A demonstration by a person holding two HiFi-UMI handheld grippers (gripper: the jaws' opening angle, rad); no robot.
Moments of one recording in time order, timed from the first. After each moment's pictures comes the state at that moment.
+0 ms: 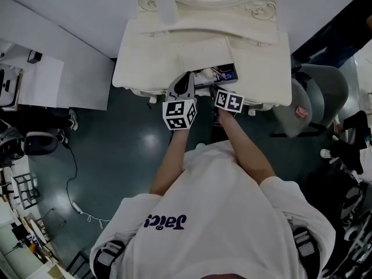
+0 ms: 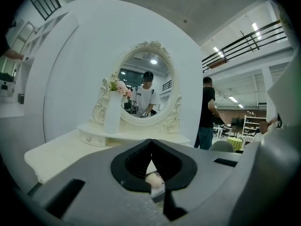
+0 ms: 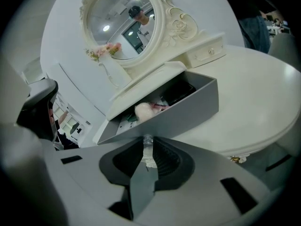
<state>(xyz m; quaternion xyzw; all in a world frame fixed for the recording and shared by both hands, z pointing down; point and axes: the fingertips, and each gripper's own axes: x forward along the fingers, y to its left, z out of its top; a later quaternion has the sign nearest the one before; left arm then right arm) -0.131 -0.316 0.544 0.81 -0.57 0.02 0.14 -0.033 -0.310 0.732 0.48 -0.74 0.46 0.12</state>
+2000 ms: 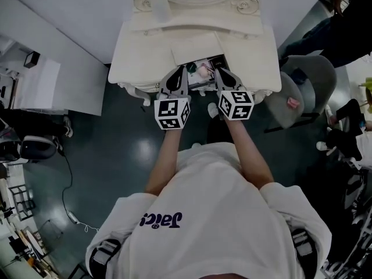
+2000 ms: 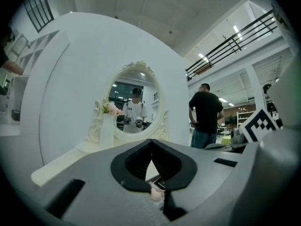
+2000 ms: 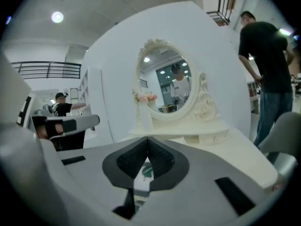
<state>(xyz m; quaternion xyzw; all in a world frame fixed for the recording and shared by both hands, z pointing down) -0.127 -0.244 0.475 0.84 -0.55 -0.01 0.05 -0.006 -0.256 0.525 0.52 -0.84 0.15 0.04</state>
